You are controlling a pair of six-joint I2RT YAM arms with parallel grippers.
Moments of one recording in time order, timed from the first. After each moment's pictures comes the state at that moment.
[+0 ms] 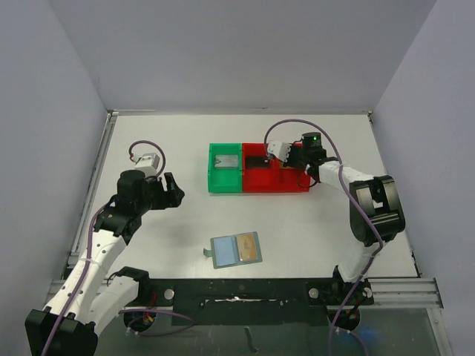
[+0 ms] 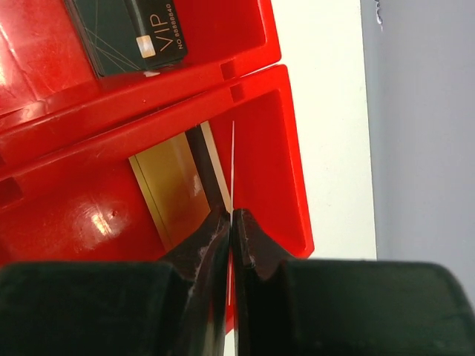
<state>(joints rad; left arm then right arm) -0.25 0.85 0.69 -0.41 0.10 -0.36 0.22 1.77 1.08 0.01 -0.24 -1.14</state>
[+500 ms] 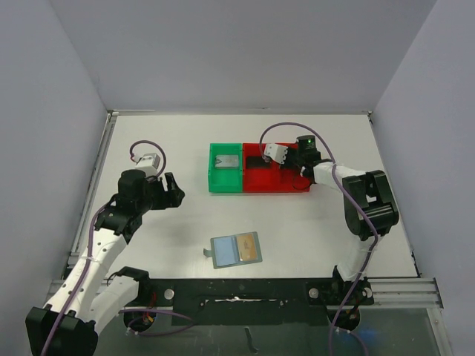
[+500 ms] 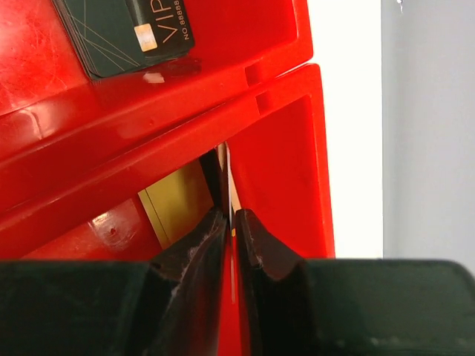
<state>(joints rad) -0.25 0.86 0.69 -0.42 0.10 -0.36 0.25 1.85 1.08 0.08 -0.15 -1.14</state>
